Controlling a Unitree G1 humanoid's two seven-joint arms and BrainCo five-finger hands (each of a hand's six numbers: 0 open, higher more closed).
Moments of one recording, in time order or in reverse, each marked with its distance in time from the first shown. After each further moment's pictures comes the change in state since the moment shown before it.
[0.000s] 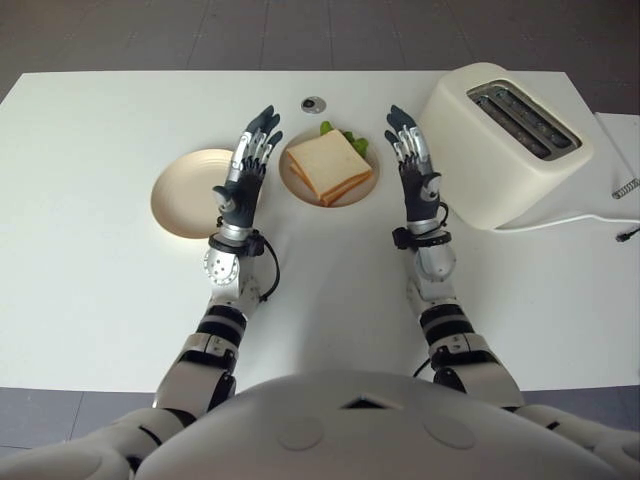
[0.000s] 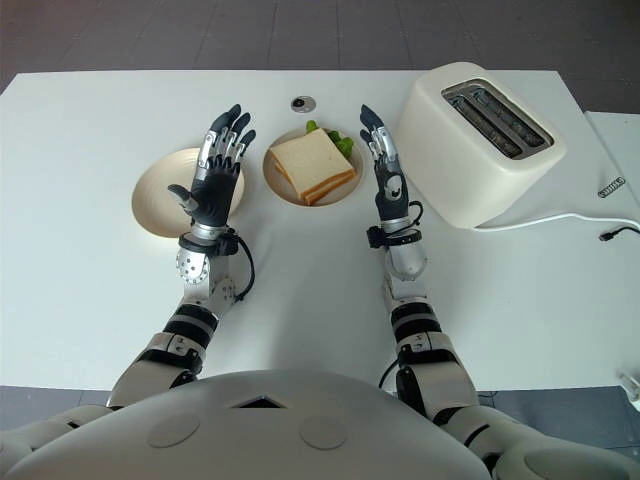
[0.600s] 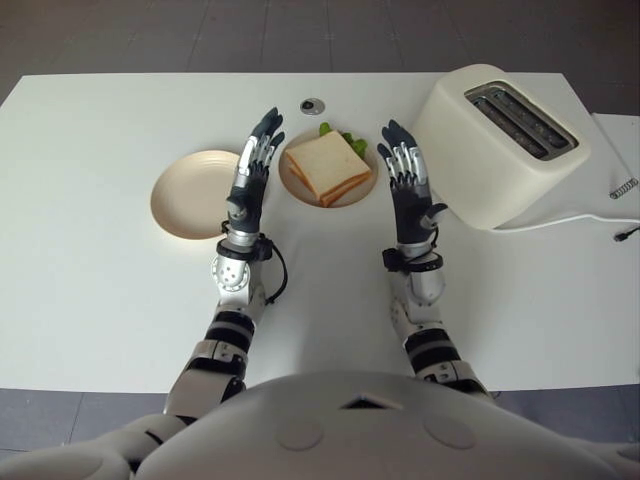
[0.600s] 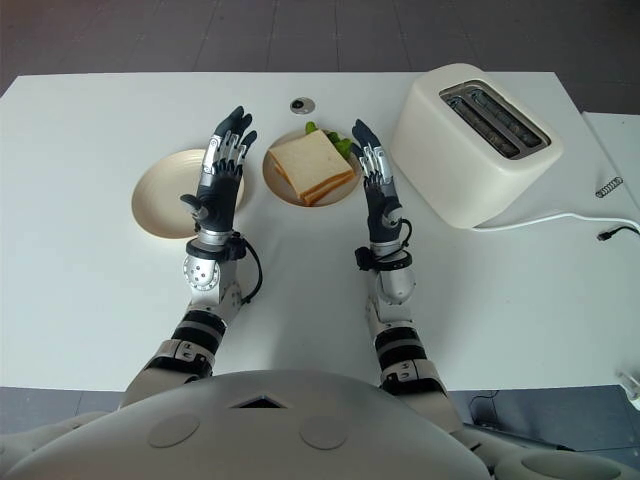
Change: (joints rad) left arm 0.048 -0.061 0.035 -0.032 0.190 -0.052 0.125; right arm 0.142 0.095 0.053 -0.137 0.044 -0.045 0.061
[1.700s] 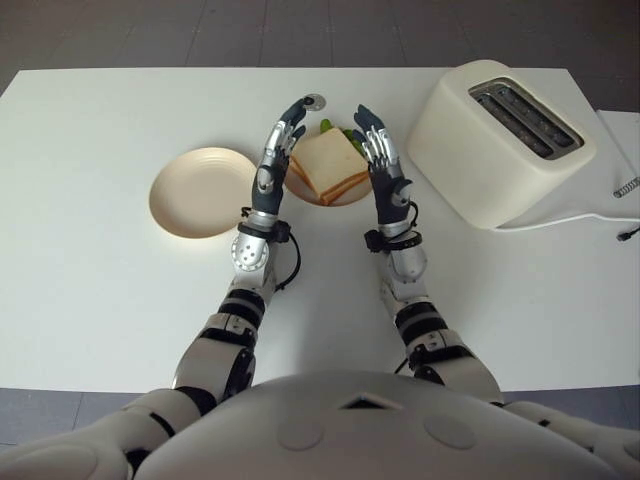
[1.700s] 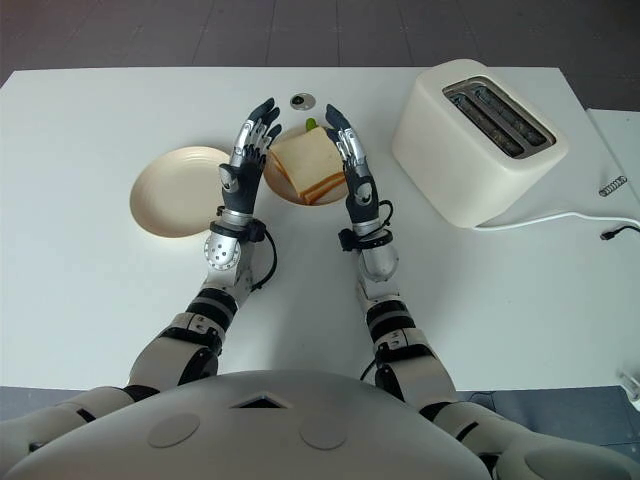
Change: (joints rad) left arm -0.177 -0.032 0.008 0.231 0.112 0.037 0.091; right arm -0.187 0.007 0.003 0.211 -0.094 -0.036 -0.078
